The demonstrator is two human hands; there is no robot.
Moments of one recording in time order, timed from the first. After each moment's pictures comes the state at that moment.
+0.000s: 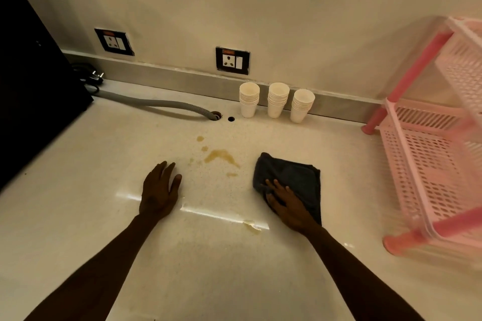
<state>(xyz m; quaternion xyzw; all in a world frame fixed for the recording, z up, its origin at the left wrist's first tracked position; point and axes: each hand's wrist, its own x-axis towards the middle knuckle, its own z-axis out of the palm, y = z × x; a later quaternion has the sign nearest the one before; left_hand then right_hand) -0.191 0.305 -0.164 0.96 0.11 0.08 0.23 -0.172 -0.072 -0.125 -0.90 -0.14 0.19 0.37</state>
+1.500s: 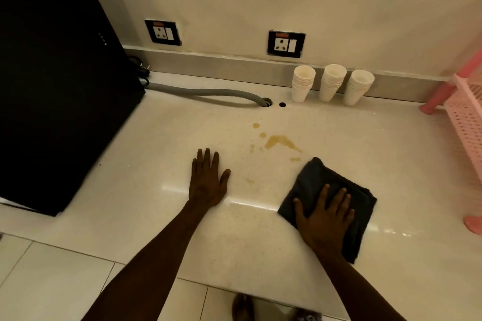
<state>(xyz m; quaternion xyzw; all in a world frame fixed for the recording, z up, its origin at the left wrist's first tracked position) -0.207 0.377 -0.162 0.99 0.05 0.00 0.13 -0.270 0.076 -0.174 -0.98 0.16 -0.01 0.13</state>
